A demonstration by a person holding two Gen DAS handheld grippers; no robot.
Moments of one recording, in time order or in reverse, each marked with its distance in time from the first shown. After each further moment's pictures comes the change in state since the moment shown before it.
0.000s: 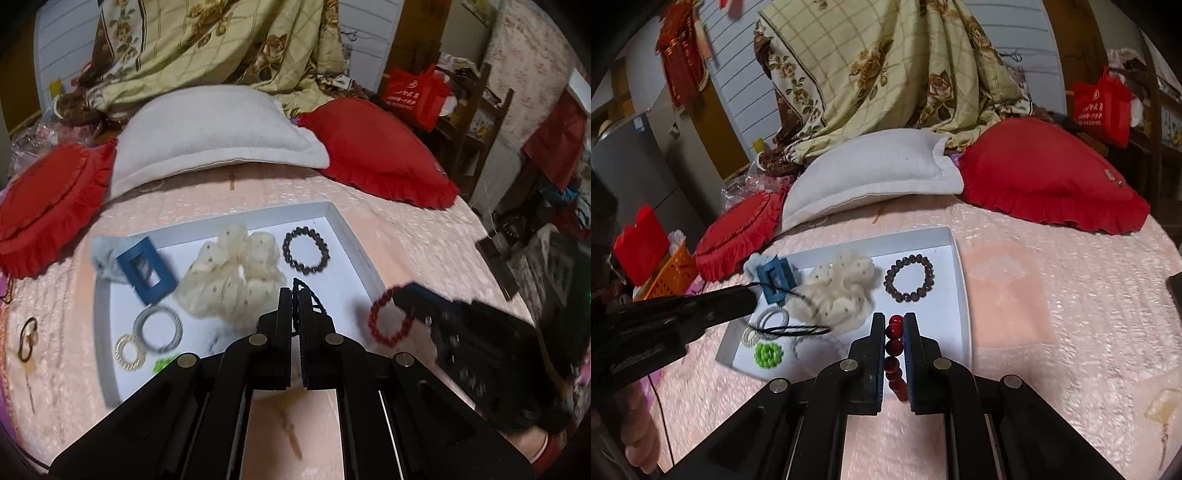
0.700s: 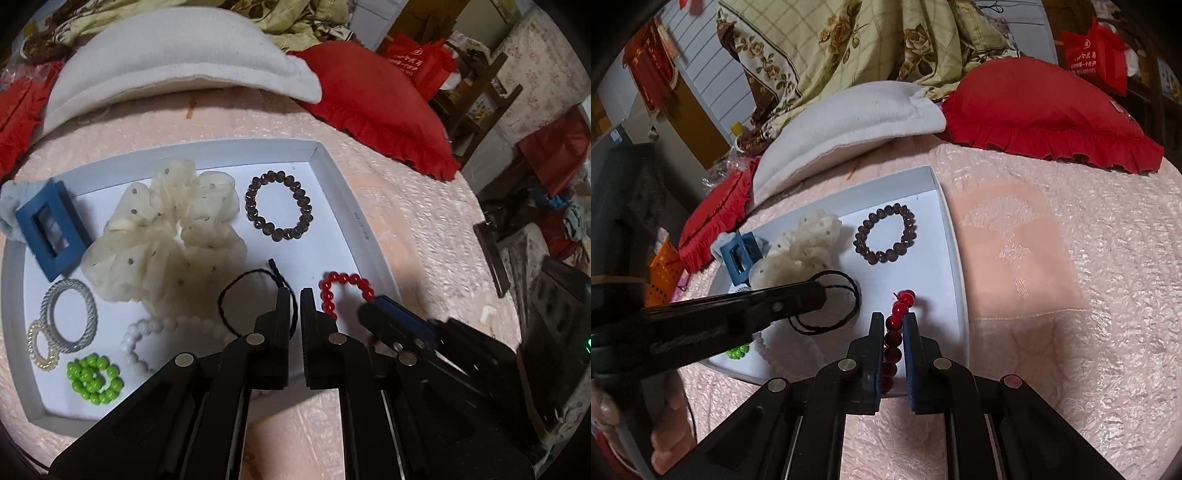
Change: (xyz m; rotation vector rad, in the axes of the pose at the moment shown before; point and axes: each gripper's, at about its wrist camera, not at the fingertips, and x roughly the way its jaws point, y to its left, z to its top) left arm 0.070 0.001 -0.012 -0.076 0.168 -0.139; right arm 0.047 -0.026 -0.022 0.060 0.118 -0.007
